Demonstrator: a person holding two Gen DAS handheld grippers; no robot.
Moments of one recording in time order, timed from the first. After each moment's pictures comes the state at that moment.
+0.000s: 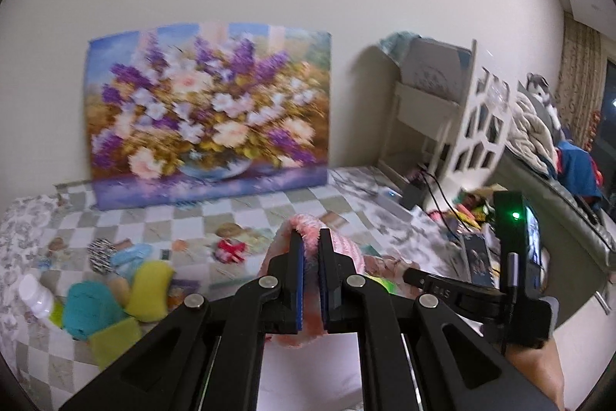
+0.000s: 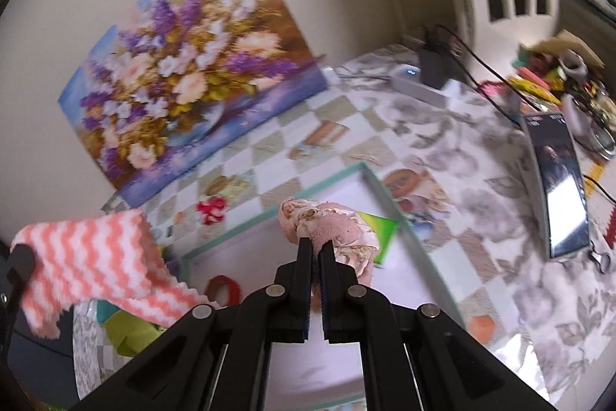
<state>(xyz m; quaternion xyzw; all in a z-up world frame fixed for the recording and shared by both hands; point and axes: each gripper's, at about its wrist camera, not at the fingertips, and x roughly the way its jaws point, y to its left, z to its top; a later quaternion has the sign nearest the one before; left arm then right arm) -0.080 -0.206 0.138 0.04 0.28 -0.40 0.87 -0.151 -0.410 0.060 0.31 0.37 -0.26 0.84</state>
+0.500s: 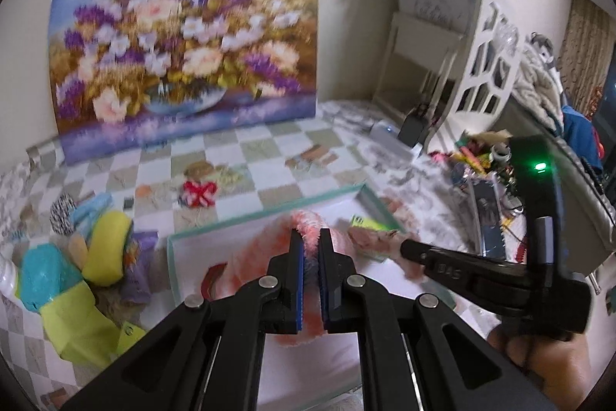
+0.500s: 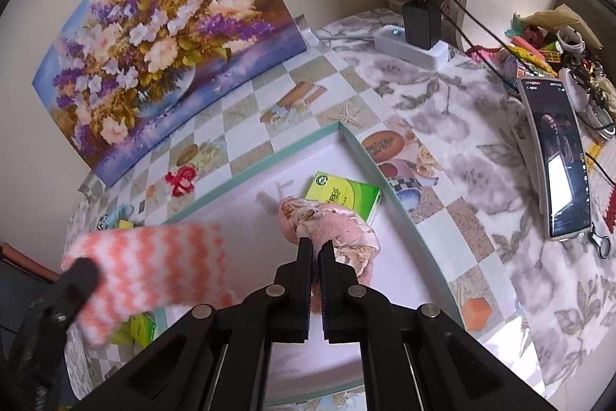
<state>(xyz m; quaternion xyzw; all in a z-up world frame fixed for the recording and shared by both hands) -0.064 -0.252 0.071 0.08 0.38 -0.40 0.83 -0.146 -0.413 0.027 0.31 0.43 -0.26 0.81</state>
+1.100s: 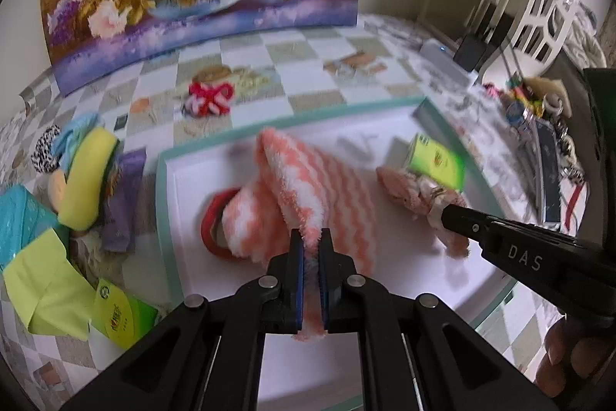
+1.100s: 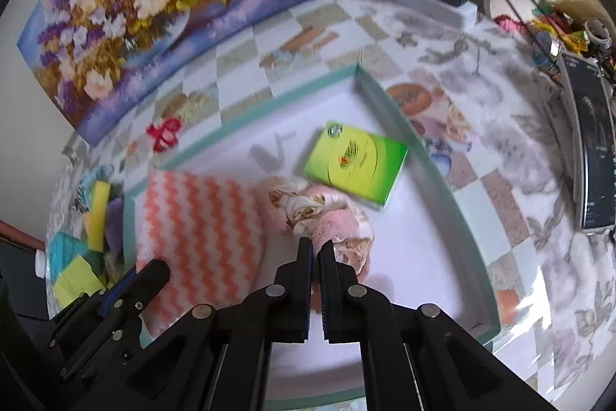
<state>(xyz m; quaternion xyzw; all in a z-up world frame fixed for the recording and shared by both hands) -0.037 -0.266 -0.012 0.14 0.49 -0.34 0.79 -0.121 -0.404 -0.017 0.30 0.50 -0.24 0.78</state>
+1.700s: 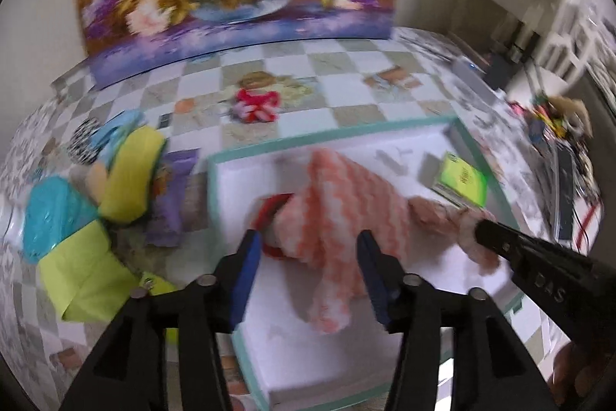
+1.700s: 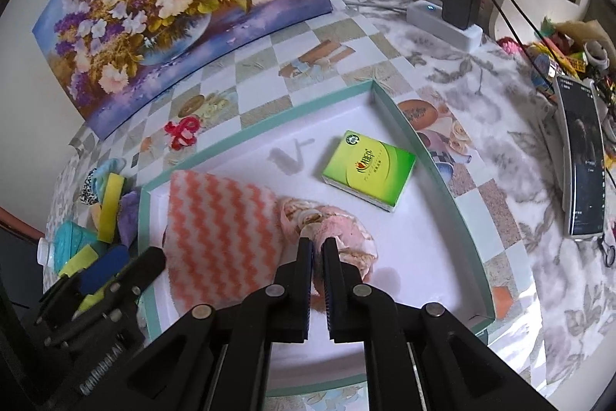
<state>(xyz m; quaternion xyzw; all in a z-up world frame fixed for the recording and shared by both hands) -0.022 -0.241 0.010 0.13 0.49 -0.28 0.82 -0.121 -0.388 0.008 0.28 0.49 -0.23 0.79</state>
